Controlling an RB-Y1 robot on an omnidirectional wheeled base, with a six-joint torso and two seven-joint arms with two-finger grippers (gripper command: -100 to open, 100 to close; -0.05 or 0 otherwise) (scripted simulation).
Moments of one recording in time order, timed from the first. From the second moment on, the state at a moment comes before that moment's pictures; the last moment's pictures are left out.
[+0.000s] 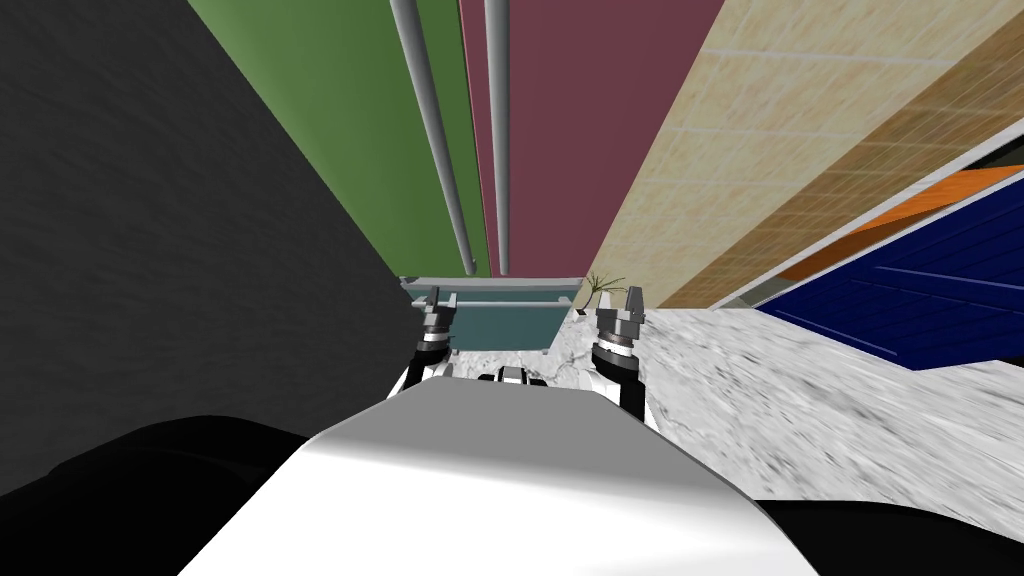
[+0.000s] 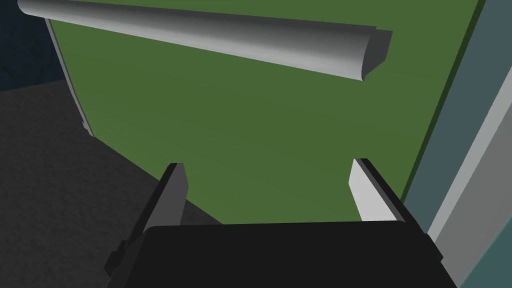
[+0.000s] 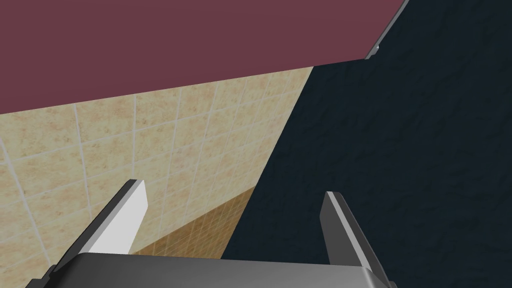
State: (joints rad) left arm 0.47 0.14 -0.06 -2.09 0.10 -0.62 0.04; right arm 0.49 -0.01 -0.01 -2.25 -0.09 -0.58 0.10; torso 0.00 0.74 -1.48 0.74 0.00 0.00
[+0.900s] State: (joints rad) left arm 0.43 0.18 -0.05 -1.85 0.10 -0.78 0.06; right arm 0.49 -0.01 -0.01 -2.25 -0.09 -0.58 0.10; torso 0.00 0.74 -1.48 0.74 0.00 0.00
